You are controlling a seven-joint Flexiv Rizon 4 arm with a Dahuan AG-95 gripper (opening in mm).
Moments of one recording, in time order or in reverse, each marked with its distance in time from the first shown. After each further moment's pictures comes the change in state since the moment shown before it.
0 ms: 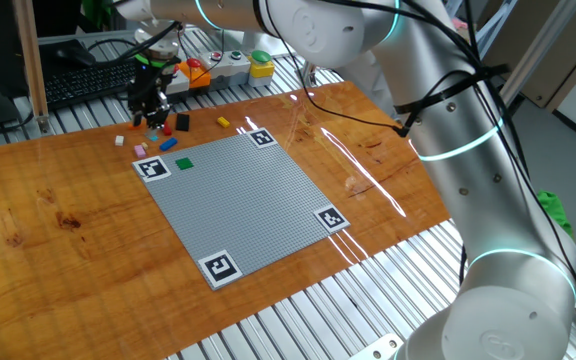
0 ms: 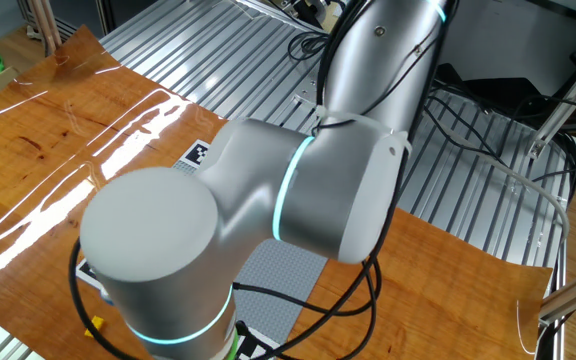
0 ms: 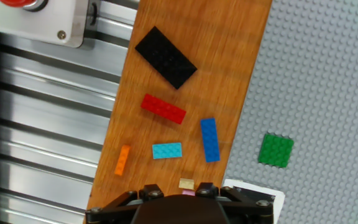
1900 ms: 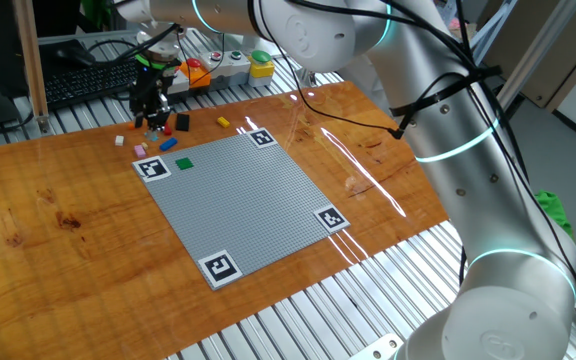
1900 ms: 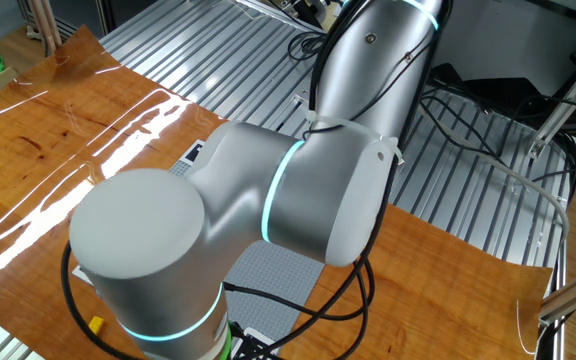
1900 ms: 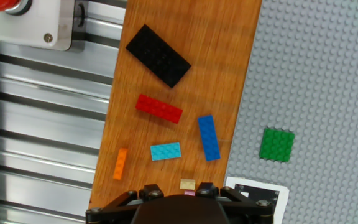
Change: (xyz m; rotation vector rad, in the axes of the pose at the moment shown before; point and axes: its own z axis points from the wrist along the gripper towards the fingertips) arm -0.008 0.001 0.001 -0.022 0.014 0.060
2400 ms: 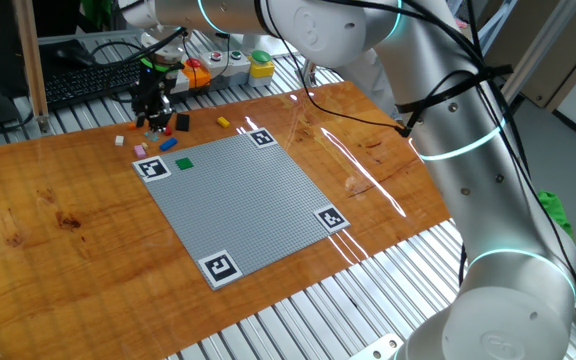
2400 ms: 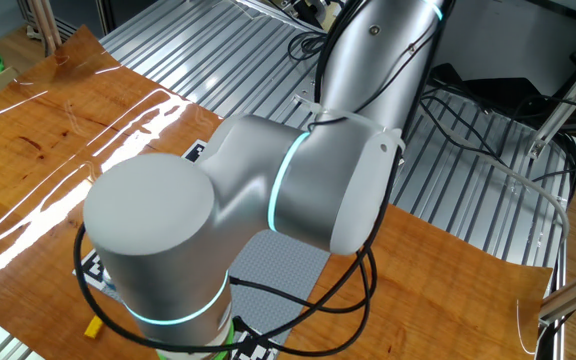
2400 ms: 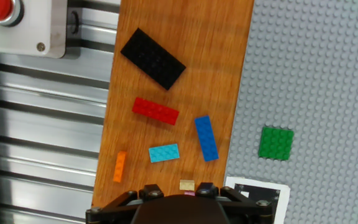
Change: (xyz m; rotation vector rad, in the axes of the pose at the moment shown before) arm -0.001 -0.004 0.001 -0.022 -0.006 0.008
